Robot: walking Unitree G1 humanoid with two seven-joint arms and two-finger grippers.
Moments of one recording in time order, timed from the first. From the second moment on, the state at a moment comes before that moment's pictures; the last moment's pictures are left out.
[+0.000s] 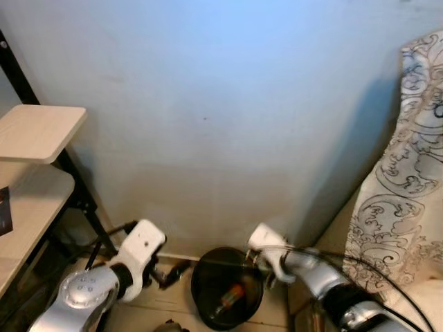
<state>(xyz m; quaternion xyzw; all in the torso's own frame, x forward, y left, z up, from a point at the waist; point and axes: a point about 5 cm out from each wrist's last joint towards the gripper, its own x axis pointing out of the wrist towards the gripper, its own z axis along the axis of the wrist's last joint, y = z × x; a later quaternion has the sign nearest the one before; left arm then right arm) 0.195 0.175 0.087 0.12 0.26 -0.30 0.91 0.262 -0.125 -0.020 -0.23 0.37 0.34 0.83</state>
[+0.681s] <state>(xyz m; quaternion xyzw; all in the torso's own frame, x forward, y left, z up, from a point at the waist) 0.242 0.169 0.131 0.07 0.10 -0.10 0.99 0.265 -0.140 0.097 -0.05 0.13 0.08 0.99</state>
